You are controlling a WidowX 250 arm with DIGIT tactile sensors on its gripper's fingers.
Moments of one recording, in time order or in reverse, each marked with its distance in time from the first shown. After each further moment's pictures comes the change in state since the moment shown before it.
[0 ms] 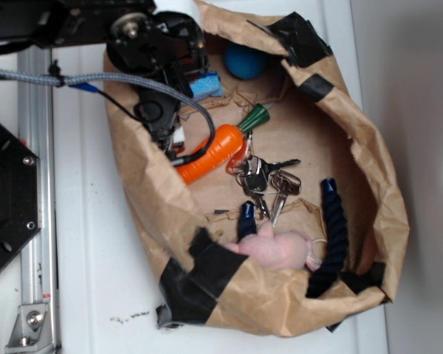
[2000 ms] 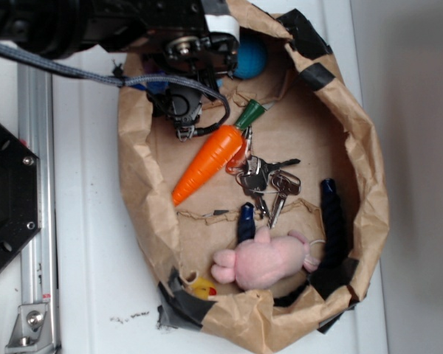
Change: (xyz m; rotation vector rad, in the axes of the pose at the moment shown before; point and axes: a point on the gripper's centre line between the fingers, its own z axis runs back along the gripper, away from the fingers) arm 0.014 0.015 -0.029 0.050 0.048 -0.119
